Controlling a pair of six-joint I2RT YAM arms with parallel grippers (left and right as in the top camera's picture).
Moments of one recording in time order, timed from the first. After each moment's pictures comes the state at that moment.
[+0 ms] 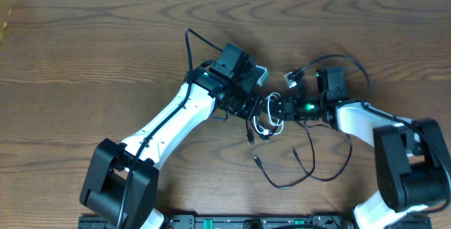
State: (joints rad) left arm -0.55 1.71 1.24 -0.73 0.48 -0.12; right arm 0.20 1.77 0.76 0.00 -0.95 0.35
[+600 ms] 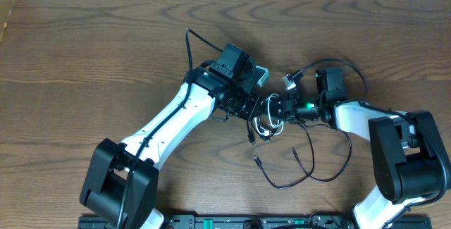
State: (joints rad) left arm -0.55 1.71 1.24 -0.74 0.52 -0.12; right arm 0.19 1.84 0.76 0.06 -1.10 0.50
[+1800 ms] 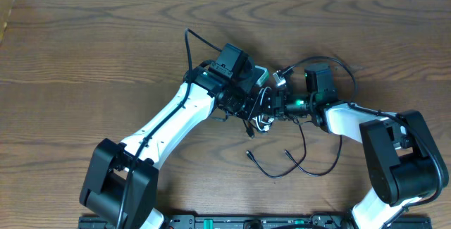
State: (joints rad) left arm -0.55 1.71 1.24 -0.74 0.52 -0.12; right arm 0.28 1.84 0.76 0.27 -1.06 0.70
